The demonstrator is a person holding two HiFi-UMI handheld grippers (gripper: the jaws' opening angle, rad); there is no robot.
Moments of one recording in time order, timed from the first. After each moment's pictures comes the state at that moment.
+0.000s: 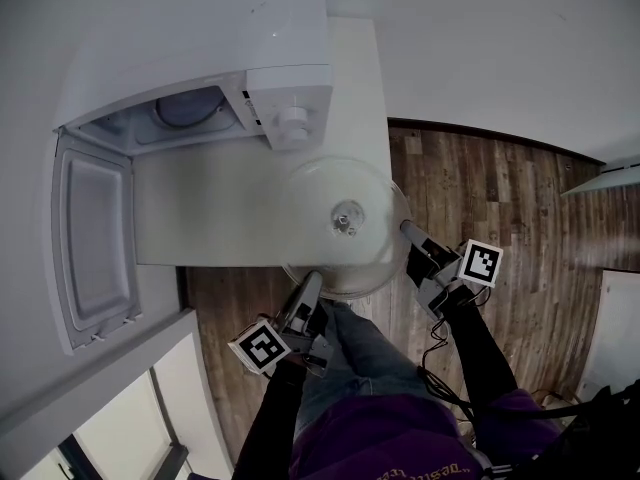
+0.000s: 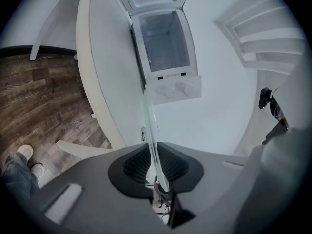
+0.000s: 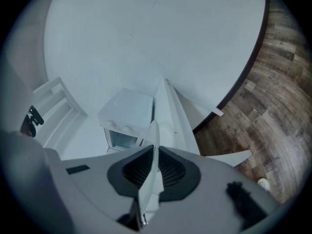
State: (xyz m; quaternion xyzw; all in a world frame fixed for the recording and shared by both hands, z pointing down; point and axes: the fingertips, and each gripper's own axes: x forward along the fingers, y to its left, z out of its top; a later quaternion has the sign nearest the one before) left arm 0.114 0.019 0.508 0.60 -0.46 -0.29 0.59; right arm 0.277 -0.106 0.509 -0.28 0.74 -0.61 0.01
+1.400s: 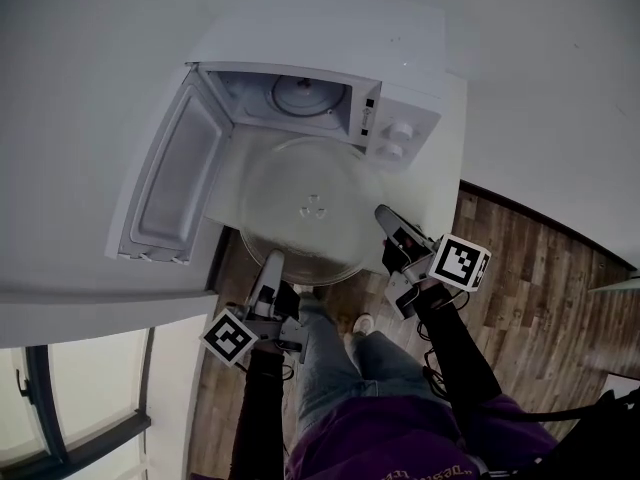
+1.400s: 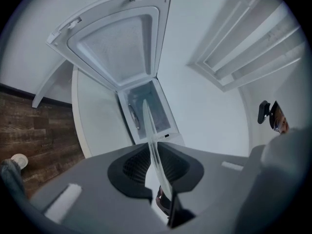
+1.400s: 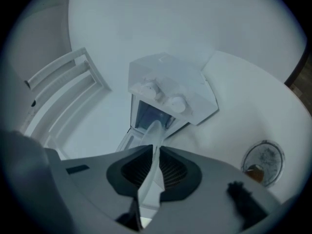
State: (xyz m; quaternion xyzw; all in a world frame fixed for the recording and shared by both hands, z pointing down) left arm -0.049 0.069 0.411 0.56 -0.60 -0.42 0.39; right arm 0.075 -0.086 0.417 -0.14 0.84 -0.53 0.01
